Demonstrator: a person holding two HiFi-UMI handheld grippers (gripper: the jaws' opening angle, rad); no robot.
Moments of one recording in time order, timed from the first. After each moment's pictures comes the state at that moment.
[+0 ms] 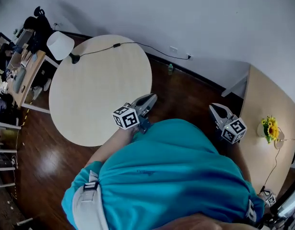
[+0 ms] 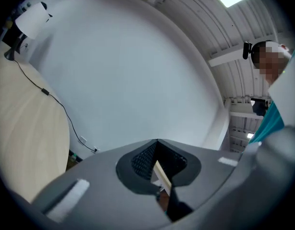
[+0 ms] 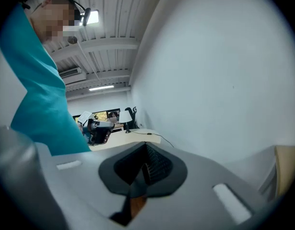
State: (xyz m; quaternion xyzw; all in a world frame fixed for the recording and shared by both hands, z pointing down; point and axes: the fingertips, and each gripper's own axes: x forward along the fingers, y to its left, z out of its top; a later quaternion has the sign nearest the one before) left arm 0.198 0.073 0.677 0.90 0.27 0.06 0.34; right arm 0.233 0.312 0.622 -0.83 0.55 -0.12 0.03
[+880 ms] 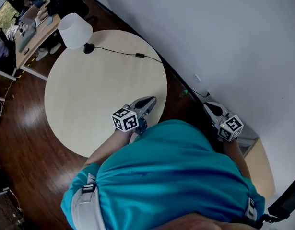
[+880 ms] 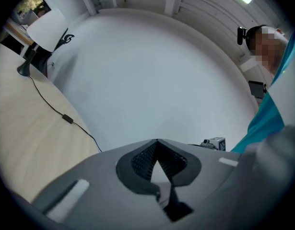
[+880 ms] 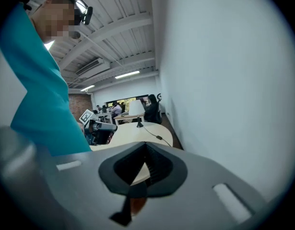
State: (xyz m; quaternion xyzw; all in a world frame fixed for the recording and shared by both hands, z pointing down) left arm 0.386 -0.138 0.745 0.93 0.10 0.02 0.36; right arm 0.501 0.032 0.665 -0.68 0.71 -0.17 -0.05
